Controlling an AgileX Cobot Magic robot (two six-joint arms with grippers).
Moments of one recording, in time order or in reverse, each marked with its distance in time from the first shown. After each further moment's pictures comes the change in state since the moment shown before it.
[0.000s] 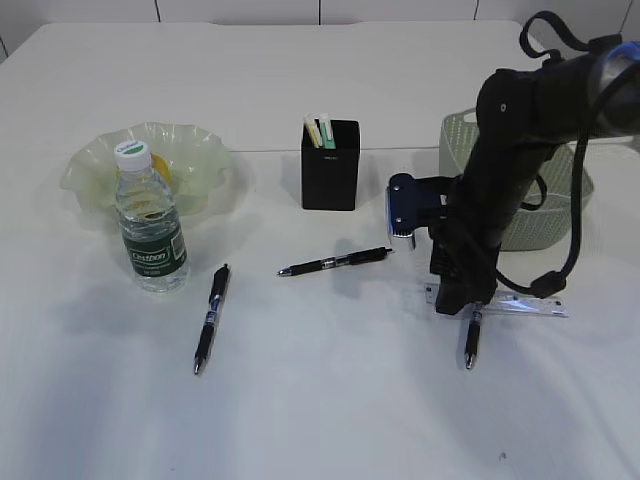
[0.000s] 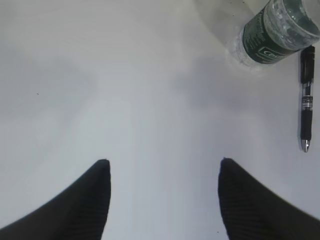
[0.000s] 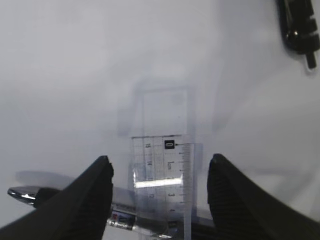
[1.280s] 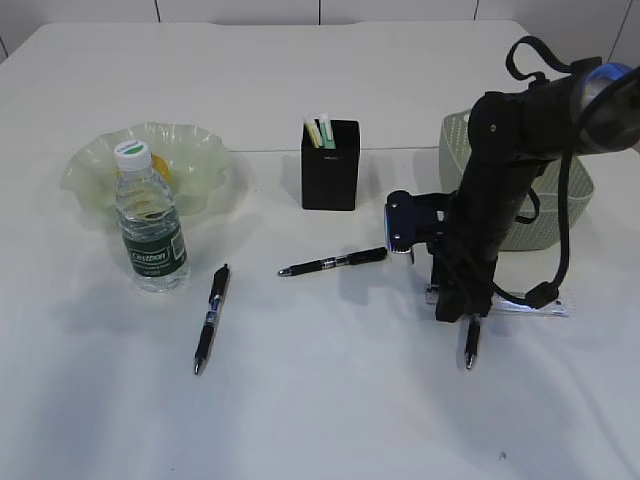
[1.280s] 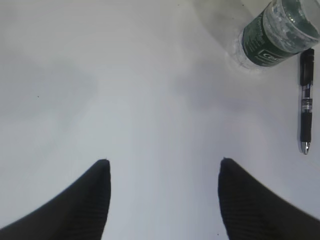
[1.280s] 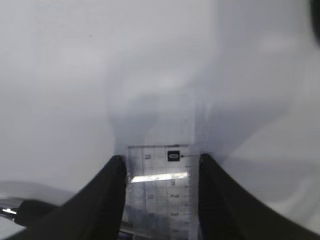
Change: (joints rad) left arm 0.000 0.000 0.000 0.000 -0.007 0.000; right arm 0.000 0.051 0.000 -0.019 -0.028 0.000
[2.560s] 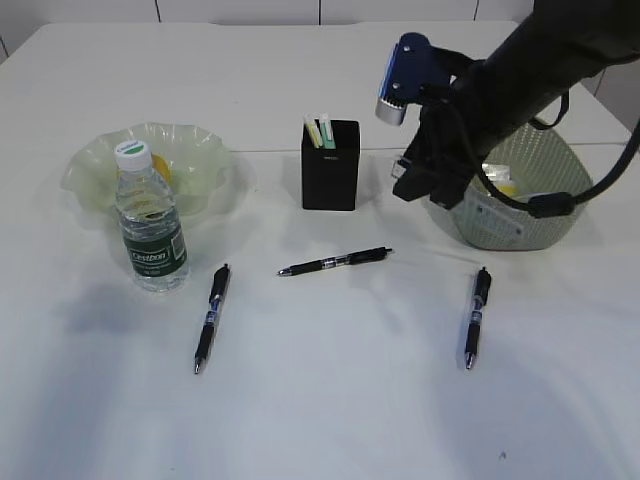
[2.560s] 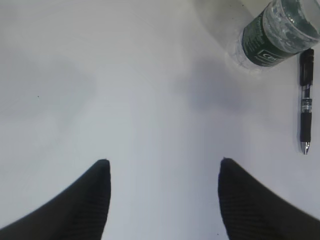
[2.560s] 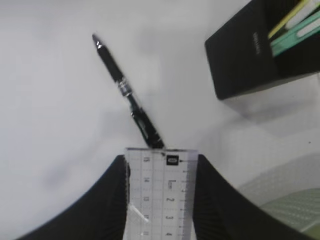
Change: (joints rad) left arm 0.000 0.000 0.000 0.000 -0.002 0.000; right arm 0.000 -0.275 0.000 0.260 -0.124 0.000
